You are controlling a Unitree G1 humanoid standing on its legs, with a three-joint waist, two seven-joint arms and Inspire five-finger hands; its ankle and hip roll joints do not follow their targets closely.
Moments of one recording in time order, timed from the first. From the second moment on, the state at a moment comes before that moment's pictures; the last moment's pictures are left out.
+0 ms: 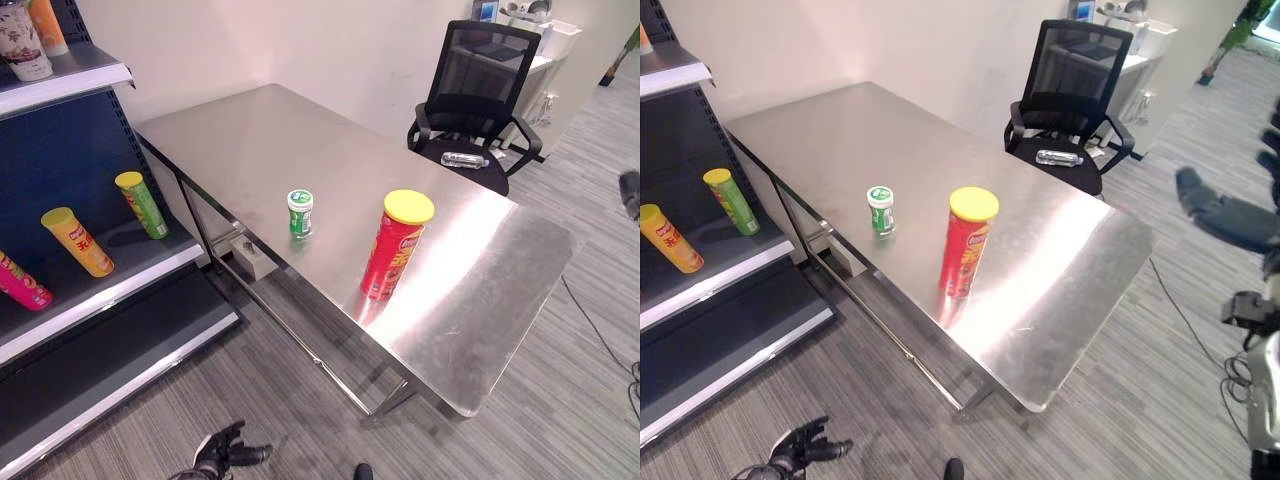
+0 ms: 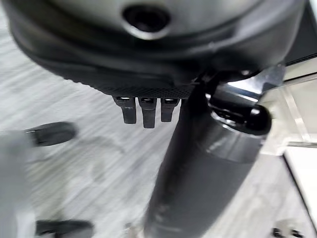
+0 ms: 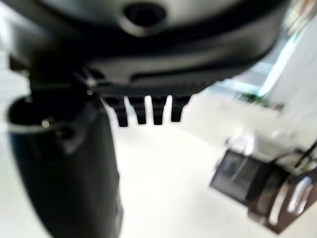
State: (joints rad) left arm 0.11 0.23 -0.08 1.05 -0.23 -0.08 -0.04; right arm -0.05 -0.90 -0.45 0.05 0.52 -0.25 -0.02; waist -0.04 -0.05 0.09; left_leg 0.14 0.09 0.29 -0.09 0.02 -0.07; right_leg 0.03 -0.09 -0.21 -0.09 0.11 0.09
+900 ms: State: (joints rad) left arm 0.15 0.24 -0.11 1.05 -0.23 -0.06 -0.08; right arm -0.10 -1.03 -0.14 -0.17 0.79 -0.16 0.33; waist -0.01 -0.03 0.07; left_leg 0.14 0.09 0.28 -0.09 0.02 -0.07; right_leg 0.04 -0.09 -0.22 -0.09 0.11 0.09
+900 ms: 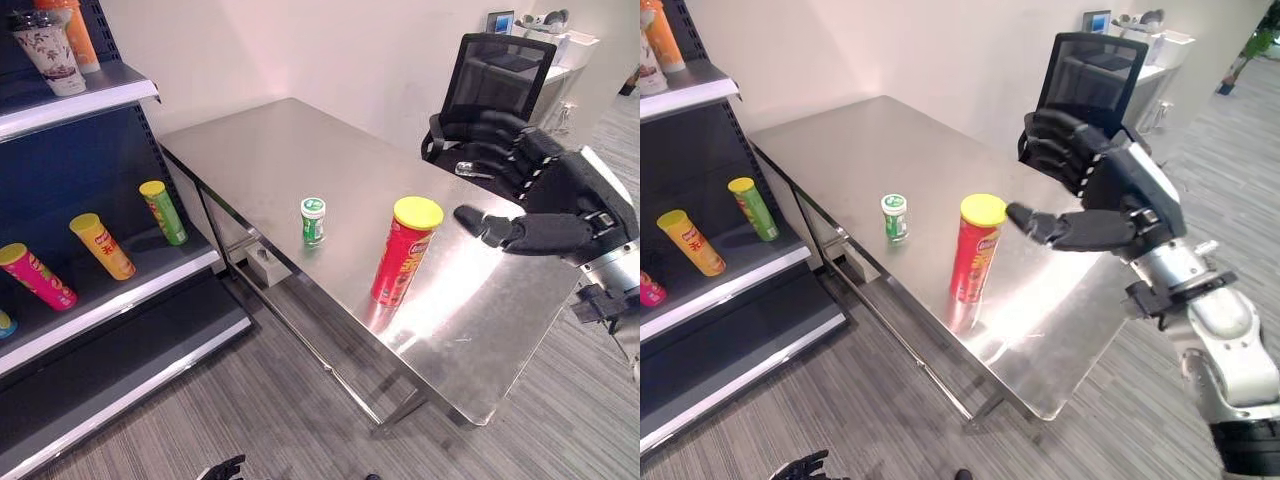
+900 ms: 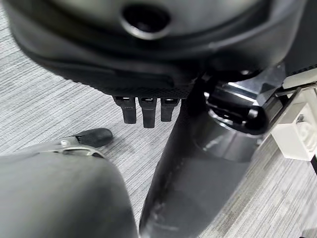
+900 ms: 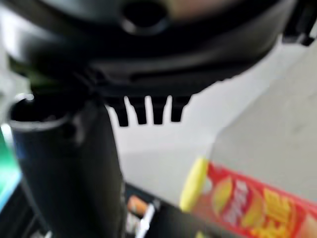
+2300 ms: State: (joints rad) left arm 0.14 0.24 -0.11 1.05 -0.21 -0.07 -0.07; right arm -0.20 -1.01 0.04 0.03 0.49 -0.10 0.26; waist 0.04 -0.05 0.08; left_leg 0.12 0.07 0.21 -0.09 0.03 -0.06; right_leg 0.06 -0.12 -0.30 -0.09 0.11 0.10
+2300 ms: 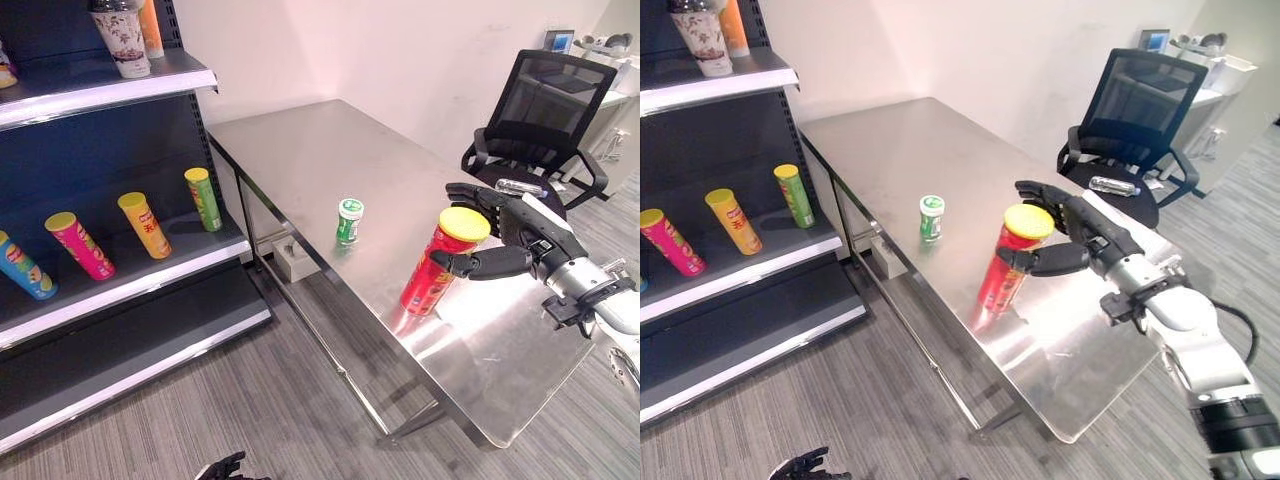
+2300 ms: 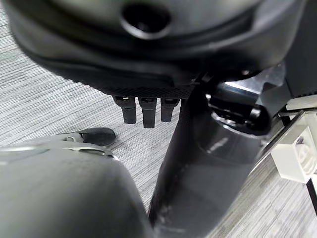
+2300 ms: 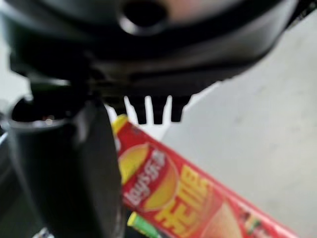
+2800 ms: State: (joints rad) left arm 0.14 0.24 -0.11 1.05 -0.21 -0.07 -0.07; right arm -0.21 -1.01 0.08 0.03 0.49 -0.10 0.26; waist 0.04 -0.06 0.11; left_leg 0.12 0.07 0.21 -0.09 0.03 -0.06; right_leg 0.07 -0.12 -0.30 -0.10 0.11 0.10
